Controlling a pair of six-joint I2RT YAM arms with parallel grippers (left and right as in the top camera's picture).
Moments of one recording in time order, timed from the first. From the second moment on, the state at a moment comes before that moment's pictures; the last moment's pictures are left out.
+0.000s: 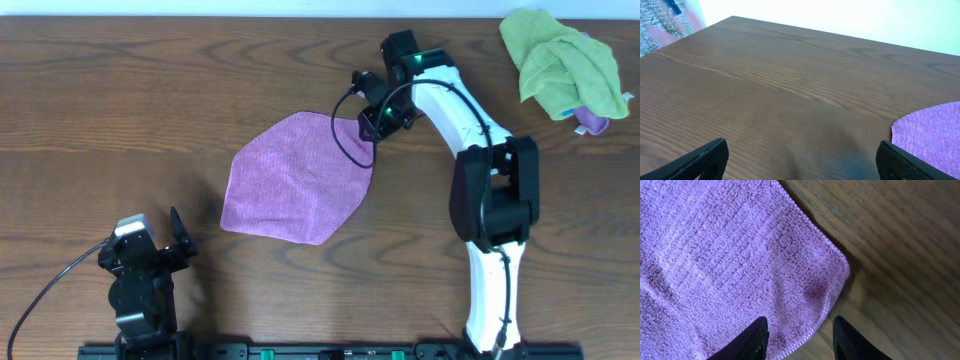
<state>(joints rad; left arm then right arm) 0.17 0.08 0.09 -0.29 -0.10 -0.08 0.27 2.32 1.91 -1.03 -0.28 -0.36</state>
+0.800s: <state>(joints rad) 0.17 0.08 0.09 -0.29 -0.10 -0.08 0.27 2.37 1.91 -0.92 -0.27 -0.37</state>
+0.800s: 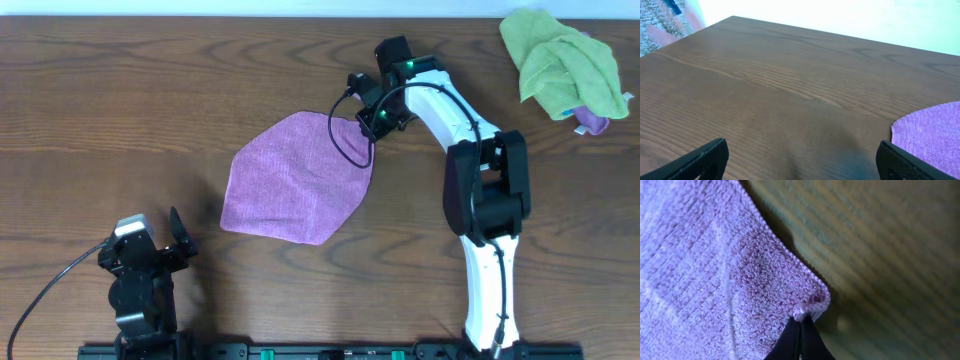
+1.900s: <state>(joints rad) 0.17 0.08 0.09 -0.29 -0.10 -0.08 0.22 2.38 2.06 -0.77 0.00 -0.23</state>
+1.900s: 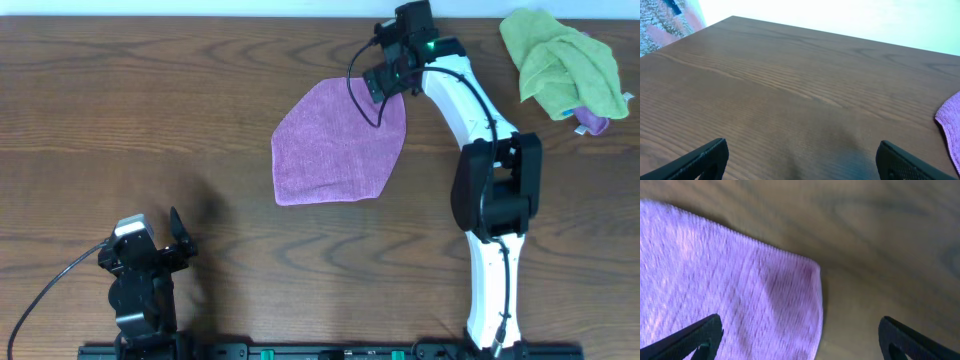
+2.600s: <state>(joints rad) 0.17 0.08 0.09 -0.29 -0.10 -0.08 0.17 2.04 2.20 -1.29 0.09 -0.28</state>
